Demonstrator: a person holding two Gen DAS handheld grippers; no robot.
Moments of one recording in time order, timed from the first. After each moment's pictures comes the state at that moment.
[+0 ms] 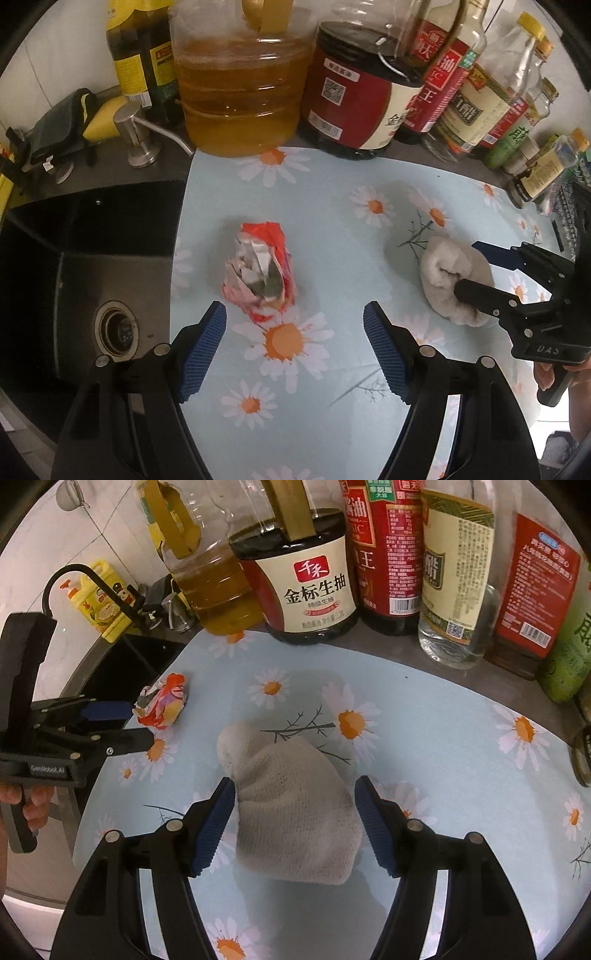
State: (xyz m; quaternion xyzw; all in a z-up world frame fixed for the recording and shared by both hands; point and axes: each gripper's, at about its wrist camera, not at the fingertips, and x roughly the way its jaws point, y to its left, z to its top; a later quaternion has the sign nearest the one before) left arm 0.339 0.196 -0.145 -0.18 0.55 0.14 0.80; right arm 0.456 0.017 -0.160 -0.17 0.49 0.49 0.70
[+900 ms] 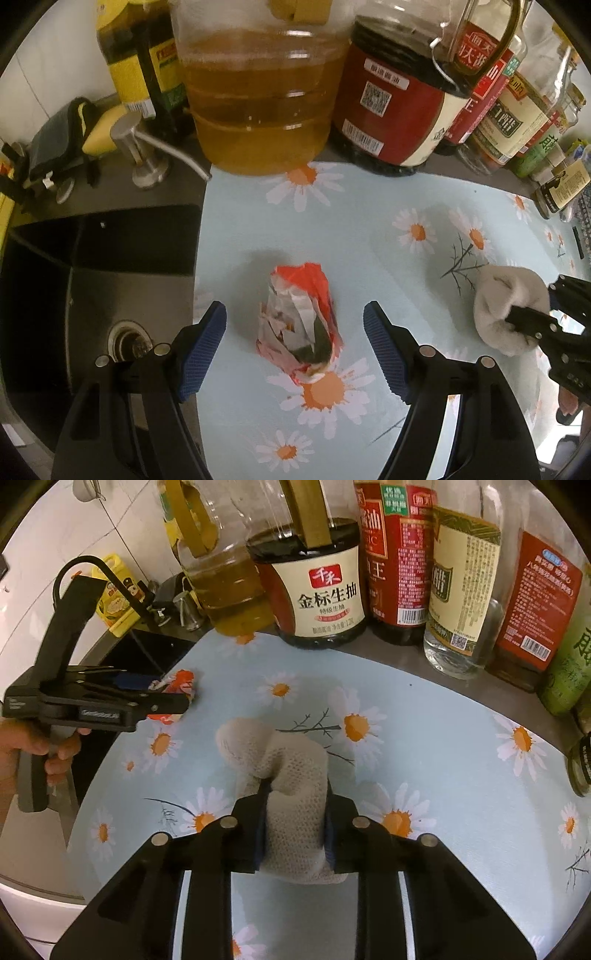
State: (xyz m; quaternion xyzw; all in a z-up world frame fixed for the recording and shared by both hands) left arm 0.358 0.222 -0.163 -0.16 0.56 0.16 0.80; right arm 0.445 0.010 -0.148 -0.17 0.47 0.51 0.70
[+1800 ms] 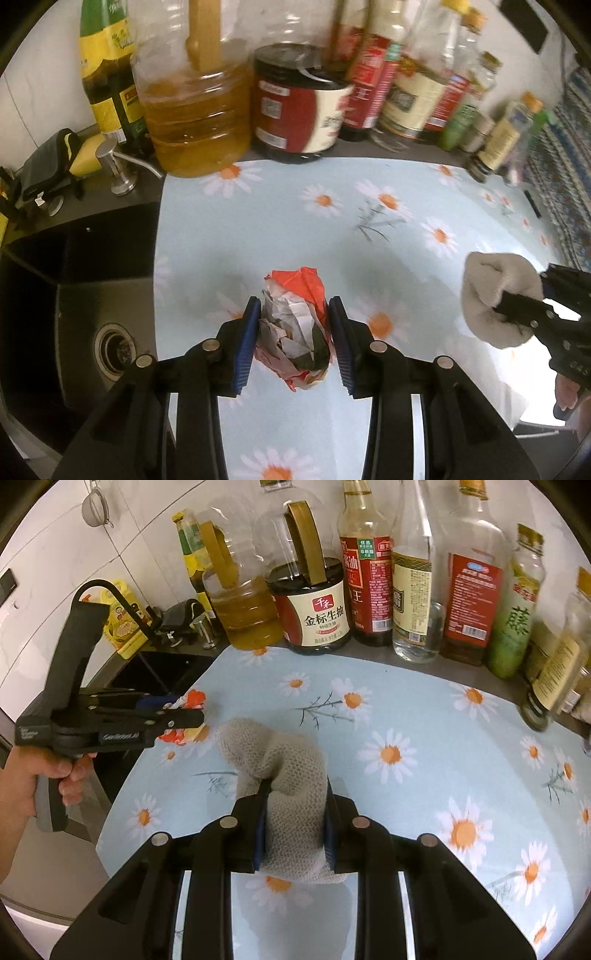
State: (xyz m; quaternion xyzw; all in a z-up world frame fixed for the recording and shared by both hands) left arm 0.310 0.157 -0.117 -0.13 0.53 0.08 0.84; right arm 0.381 -0.048 -0.100 -0.14 0.45 0.47 0.74
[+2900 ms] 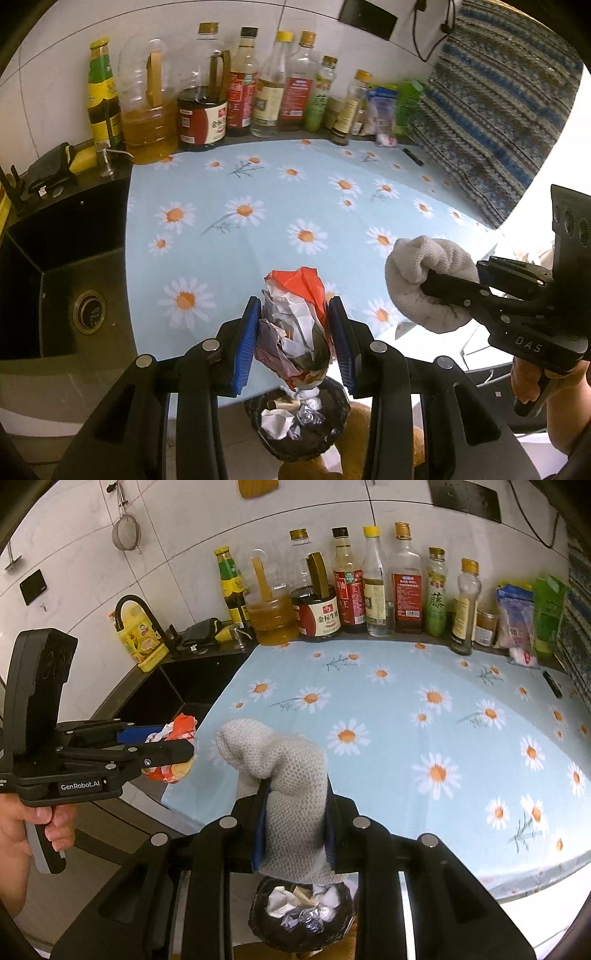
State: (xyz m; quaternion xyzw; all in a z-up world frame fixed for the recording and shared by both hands) left arm 0.125 0.038 -0.045 -0.11 0.46 -0.03 0.88; right arm 0.183 -0.157 -0.052 -0.08 0.42 0.41 0.81
